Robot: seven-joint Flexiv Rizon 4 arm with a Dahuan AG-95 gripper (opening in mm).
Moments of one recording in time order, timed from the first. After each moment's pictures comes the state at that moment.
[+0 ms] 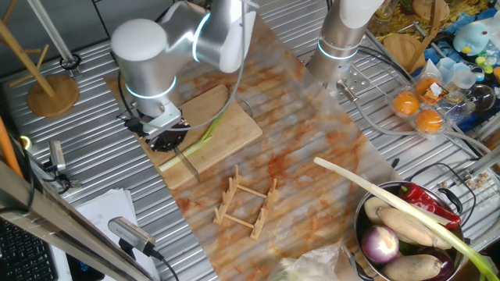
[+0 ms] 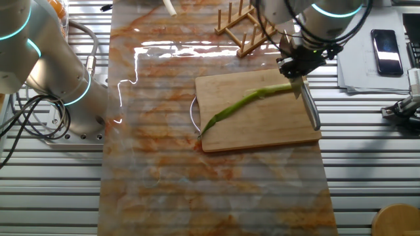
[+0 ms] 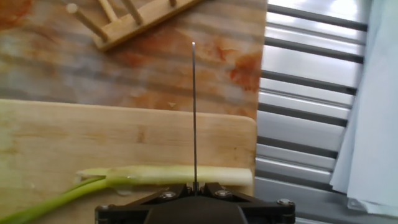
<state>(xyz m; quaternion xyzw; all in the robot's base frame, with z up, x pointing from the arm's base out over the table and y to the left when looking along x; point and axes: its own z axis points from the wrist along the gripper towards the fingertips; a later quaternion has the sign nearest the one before) 0.585 0.059 0.083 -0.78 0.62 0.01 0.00</state>
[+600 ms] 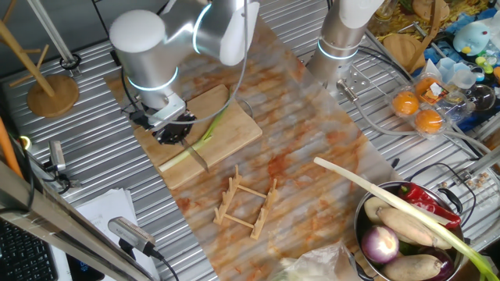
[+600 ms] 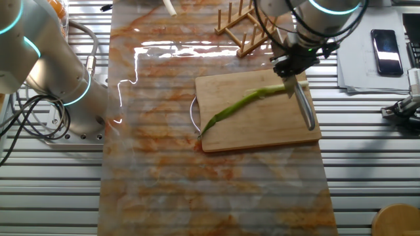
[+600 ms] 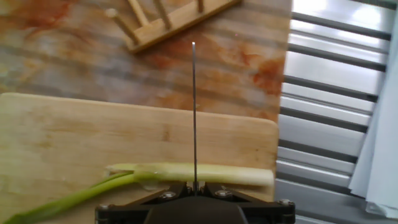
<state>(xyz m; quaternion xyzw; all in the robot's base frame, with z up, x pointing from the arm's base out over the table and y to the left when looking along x) 0.556 0.052 0.090 -0.79 0.62 0.02 0.00</state>
